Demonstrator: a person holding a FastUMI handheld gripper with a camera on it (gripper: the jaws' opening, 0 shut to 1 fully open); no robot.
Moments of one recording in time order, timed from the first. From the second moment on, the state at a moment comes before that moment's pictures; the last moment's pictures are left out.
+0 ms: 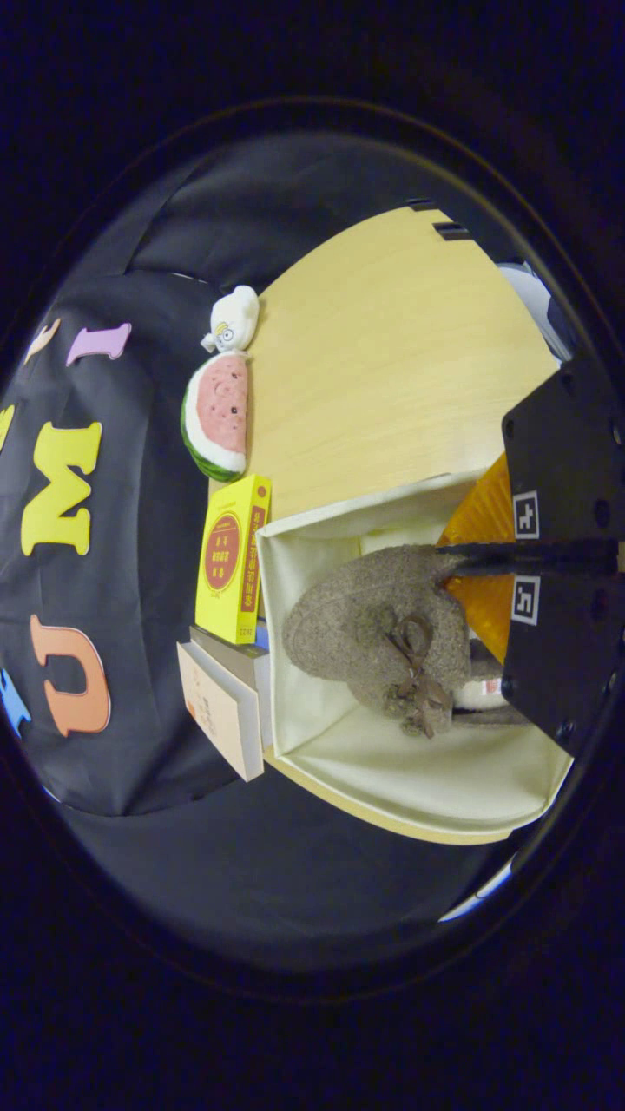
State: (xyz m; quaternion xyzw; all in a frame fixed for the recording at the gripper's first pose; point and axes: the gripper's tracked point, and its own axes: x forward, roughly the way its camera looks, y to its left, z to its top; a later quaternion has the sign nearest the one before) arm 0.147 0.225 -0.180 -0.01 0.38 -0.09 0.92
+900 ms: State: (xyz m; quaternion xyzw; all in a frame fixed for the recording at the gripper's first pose) arm 0.088 0.154 -0.028 -0.03 0.14 -0.08 0.99
